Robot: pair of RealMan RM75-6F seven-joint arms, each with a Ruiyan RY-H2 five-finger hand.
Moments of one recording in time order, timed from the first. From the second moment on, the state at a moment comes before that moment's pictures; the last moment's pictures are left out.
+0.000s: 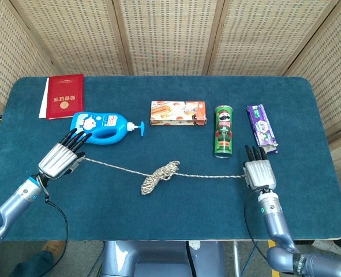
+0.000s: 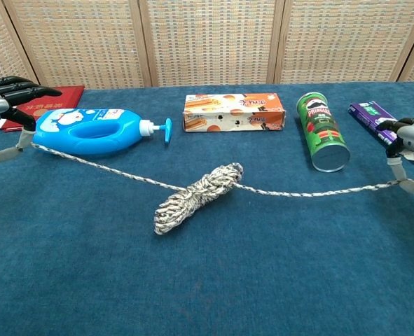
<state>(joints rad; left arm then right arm) -0.60 -1.48 0.09 -0.84 1.71 1.30 -0.11 0.56 -1.49 0.08 -1.51 -0.93 1.20 -0.73</state>
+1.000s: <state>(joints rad) -0.48 -1.33 0.03 -1.16 1.57 1.36 -0.05 0.43 -1.35 0.11 -1.58 -1.17 1.35 -0.38</state>
